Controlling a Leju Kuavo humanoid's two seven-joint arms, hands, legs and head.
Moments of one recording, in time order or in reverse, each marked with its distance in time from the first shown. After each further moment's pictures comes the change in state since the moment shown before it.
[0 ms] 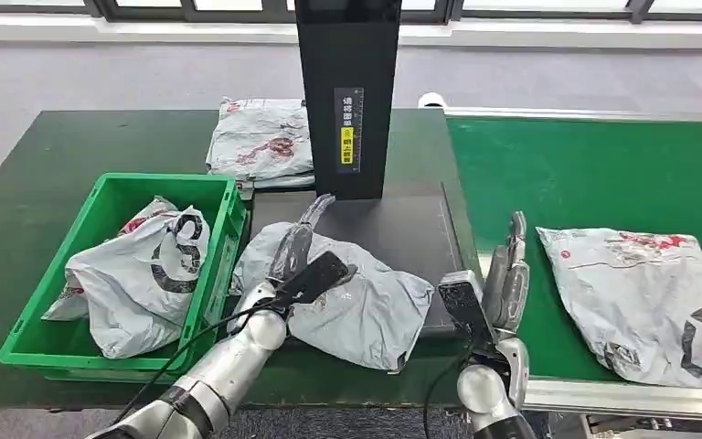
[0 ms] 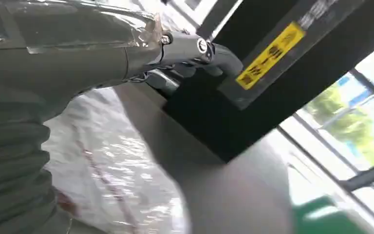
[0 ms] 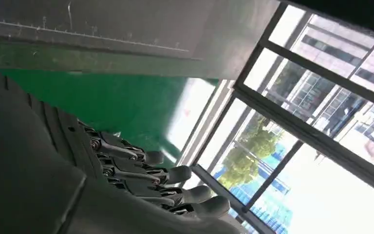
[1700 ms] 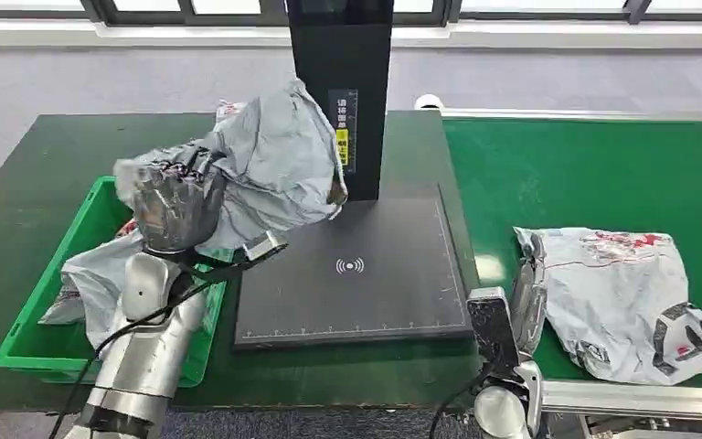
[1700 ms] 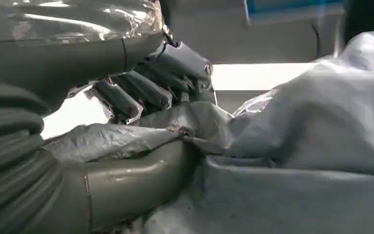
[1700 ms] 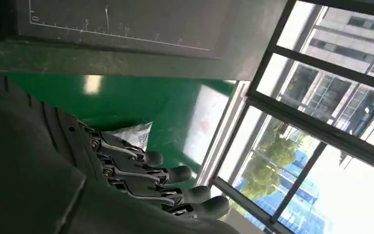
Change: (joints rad) left arm 0.124 0.111 0.370 -0.679 -0.904 0.409 0.127; right arm 0.122 0.057 -0.103 -0.141 -0.034 0.116 0.000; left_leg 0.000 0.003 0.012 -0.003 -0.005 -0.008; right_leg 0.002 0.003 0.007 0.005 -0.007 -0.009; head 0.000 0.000
